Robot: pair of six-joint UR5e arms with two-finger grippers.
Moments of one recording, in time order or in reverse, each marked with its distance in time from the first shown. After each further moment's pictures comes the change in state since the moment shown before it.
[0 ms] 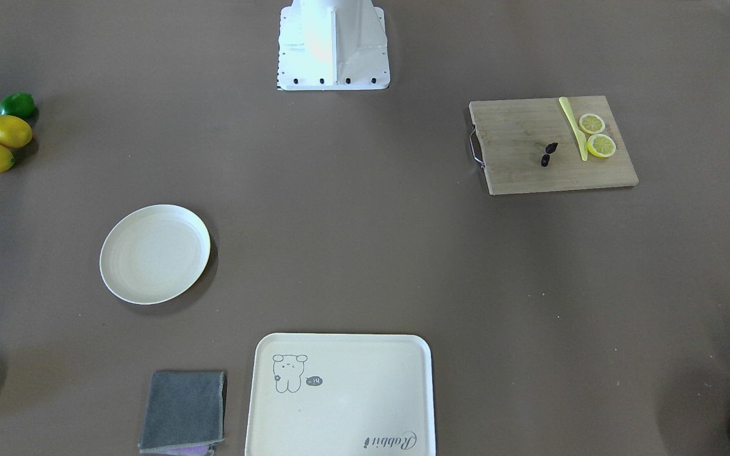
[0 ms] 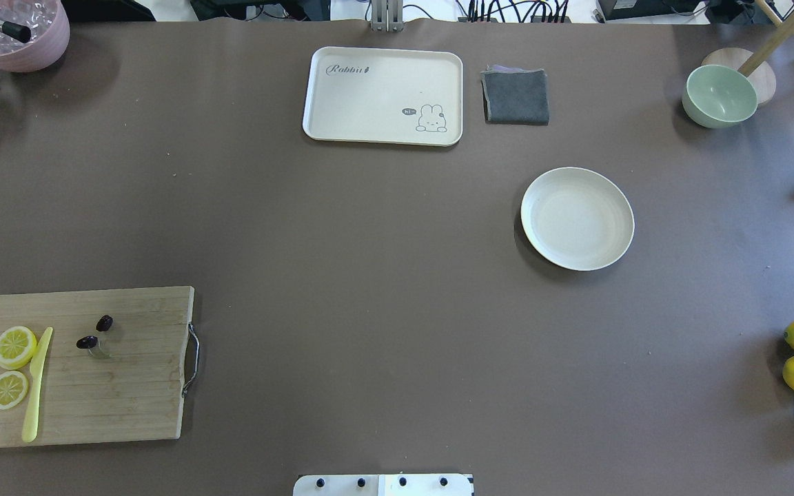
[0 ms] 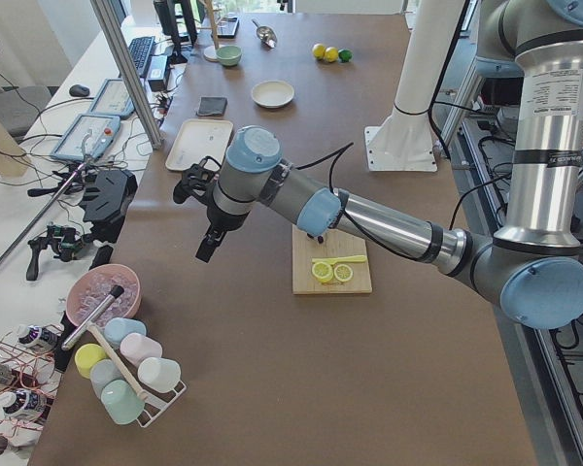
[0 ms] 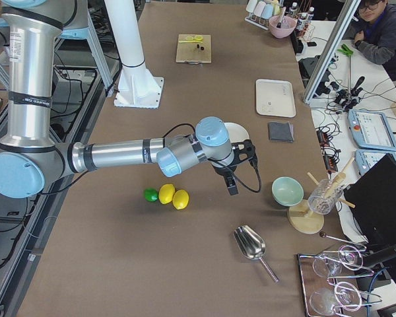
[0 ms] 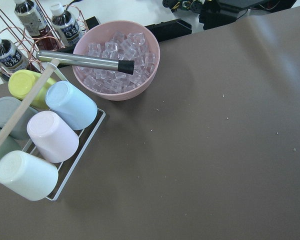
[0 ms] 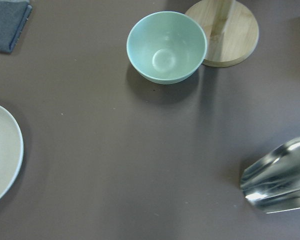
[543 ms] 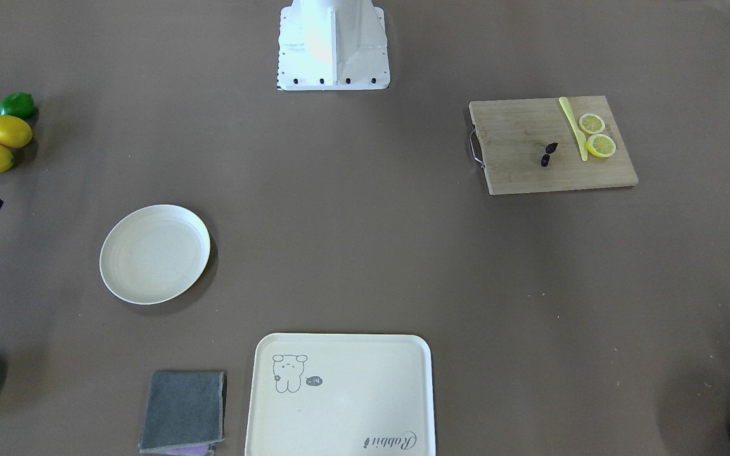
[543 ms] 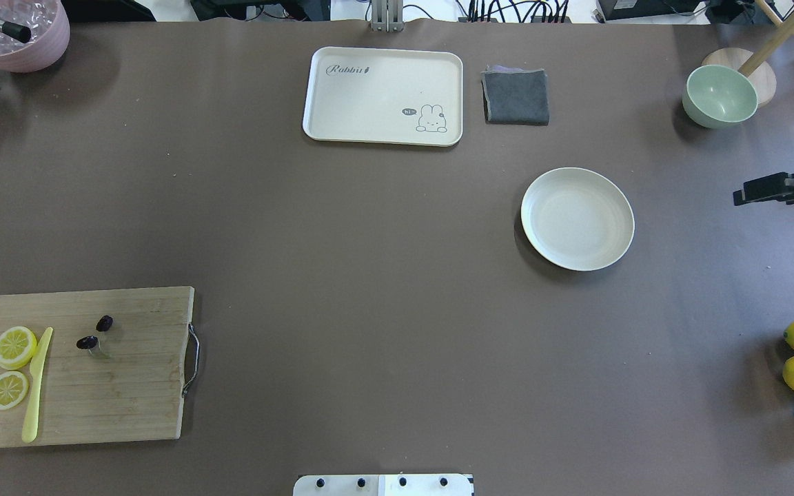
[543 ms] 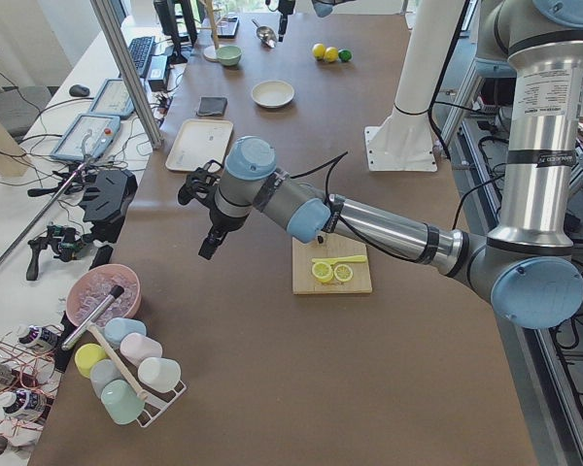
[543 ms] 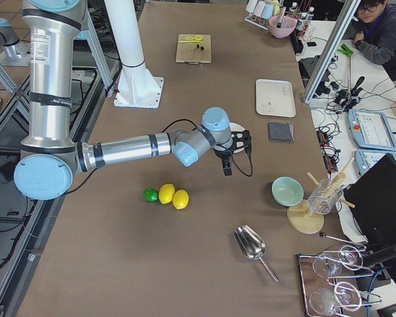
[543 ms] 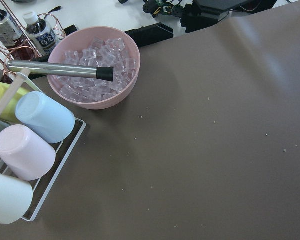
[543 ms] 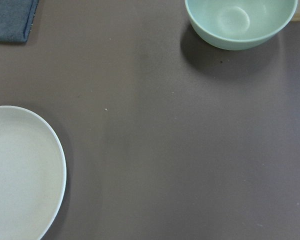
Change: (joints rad) left arm 0.080 0.002 0.021 -0.058 0.000 -0.038; right arm -0.355 0.030 -0.026 0.204 -0.224 0.477
